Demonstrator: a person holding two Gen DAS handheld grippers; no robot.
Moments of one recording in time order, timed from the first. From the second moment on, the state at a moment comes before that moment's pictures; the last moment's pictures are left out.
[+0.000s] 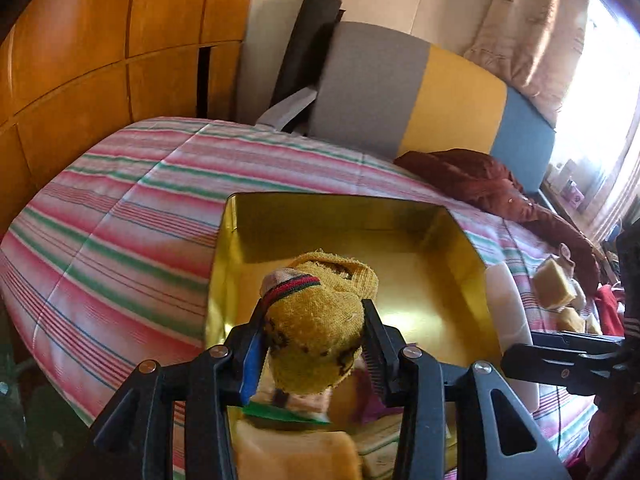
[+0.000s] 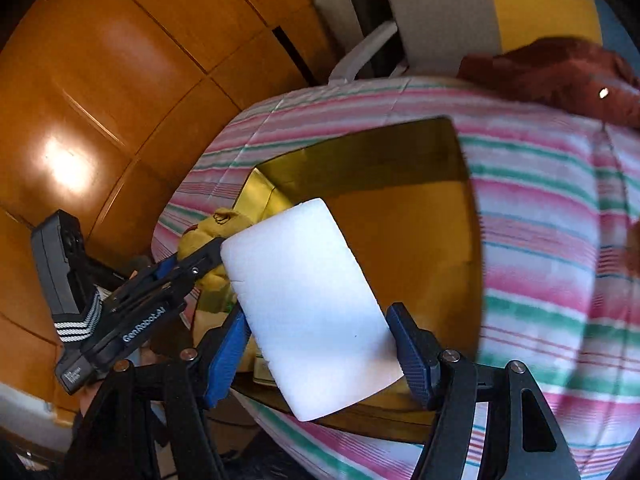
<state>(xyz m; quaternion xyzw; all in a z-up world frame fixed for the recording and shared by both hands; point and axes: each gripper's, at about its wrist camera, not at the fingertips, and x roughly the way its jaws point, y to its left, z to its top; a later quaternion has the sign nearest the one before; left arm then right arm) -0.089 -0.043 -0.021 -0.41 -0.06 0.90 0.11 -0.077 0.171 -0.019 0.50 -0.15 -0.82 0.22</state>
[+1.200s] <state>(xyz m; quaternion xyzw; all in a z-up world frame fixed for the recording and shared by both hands) -0.044 -0.052 -0.023 -0.41 -0.09 0.90 0.07 -0.072 0.166 -0.042 0.50 -0.23 -0.81 0.21</state>
